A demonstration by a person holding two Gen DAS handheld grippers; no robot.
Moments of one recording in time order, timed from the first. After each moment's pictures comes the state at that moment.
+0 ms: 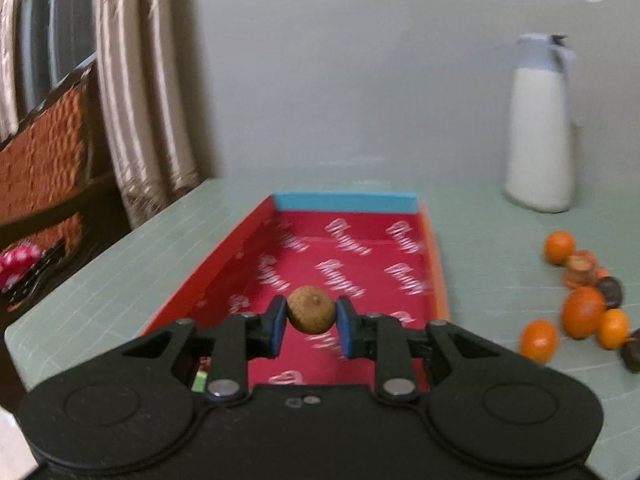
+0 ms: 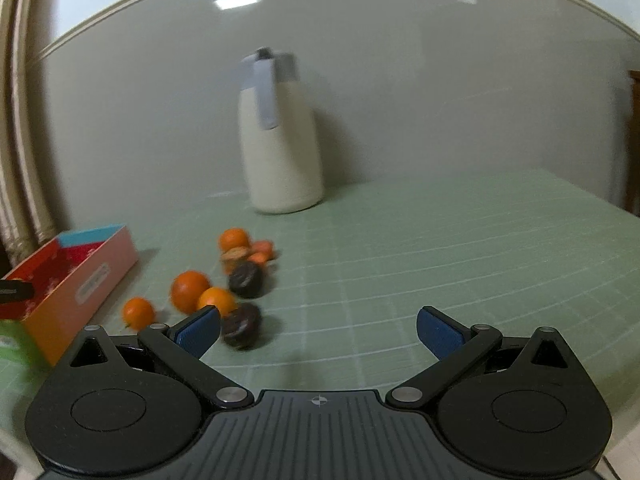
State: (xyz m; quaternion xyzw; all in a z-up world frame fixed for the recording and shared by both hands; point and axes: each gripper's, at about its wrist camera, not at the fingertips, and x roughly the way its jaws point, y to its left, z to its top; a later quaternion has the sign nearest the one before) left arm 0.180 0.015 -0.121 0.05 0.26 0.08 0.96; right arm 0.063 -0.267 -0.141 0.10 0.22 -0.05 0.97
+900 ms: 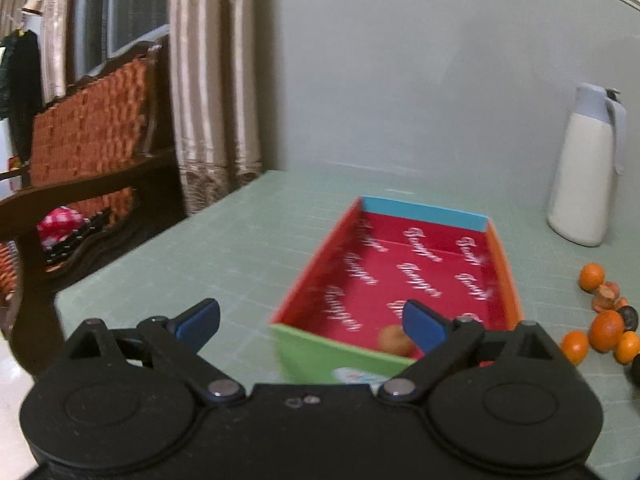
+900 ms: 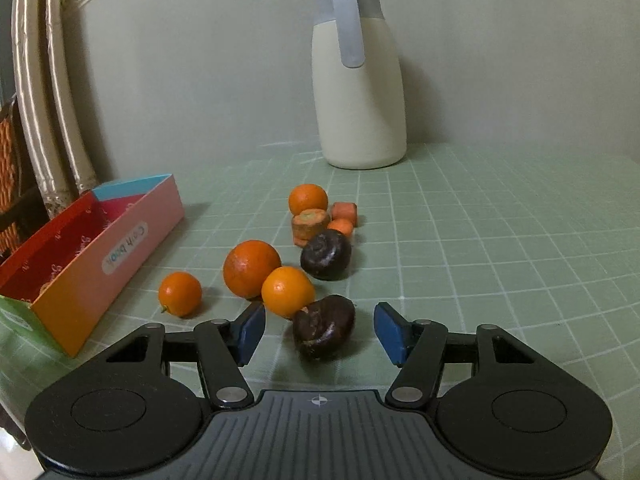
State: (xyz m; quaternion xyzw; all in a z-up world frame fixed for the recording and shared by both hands) left arm 0.125 0.081 -0.095 -0.01 0.24 0.13 0.96; right arm 0.132 -0.240 -0.160 0.09 0.28 0.04 0.95
